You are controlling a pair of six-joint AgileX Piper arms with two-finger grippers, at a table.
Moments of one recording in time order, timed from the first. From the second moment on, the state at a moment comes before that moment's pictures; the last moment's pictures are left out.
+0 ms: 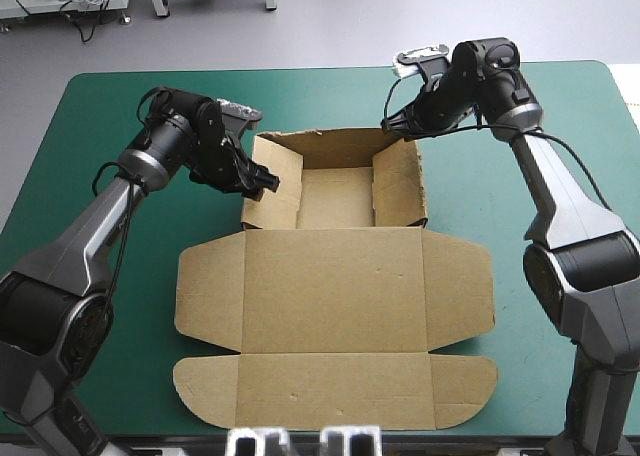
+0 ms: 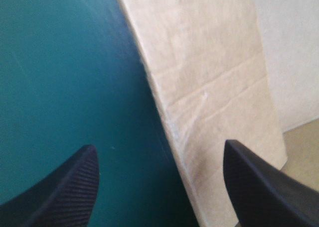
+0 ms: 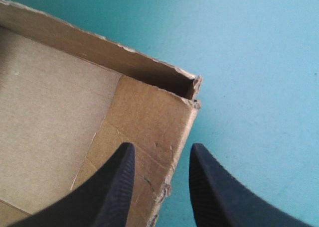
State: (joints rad) left arm -0.36 1.80 -1.68 -0.02 1.23 0.01; right arm 0.27 2.02 -2.13 0.14 1.24 -0.10
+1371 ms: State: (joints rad) left arm -0.36 0.72 -1.14 -0.08 1.23 0.07; right arm 0.27 1.80 -1.64 0.19 1.09 -0.10
